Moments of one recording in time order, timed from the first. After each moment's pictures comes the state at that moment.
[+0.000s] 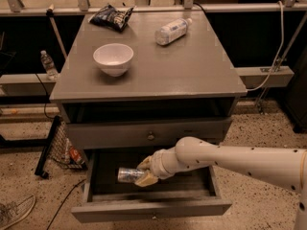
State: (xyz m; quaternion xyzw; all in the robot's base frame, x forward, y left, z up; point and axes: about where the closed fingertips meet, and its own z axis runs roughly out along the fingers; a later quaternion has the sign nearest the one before) arm 0.515 0.040 0.500 -0.64 0.67 0.21 0.31
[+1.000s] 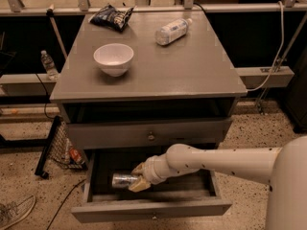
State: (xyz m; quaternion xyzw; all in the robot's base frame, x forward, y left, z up) arm 0.516 0.071 0.450 -0.64 0.67 0.23 0.30
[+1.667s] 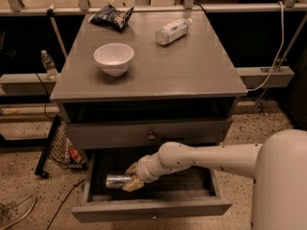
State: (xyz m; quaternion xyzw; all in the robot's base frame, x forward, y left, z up) arm 0.521 0.096 0.437 -0.65 0.65 0.24 0.30
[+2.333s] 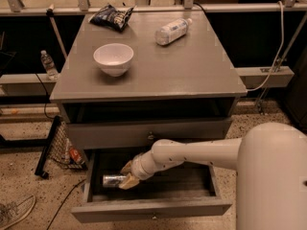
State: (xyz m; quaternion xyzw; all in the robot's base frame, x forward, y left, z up) arm 0.534 0.116 0.426 -0.67 0.64 0.24 0.29
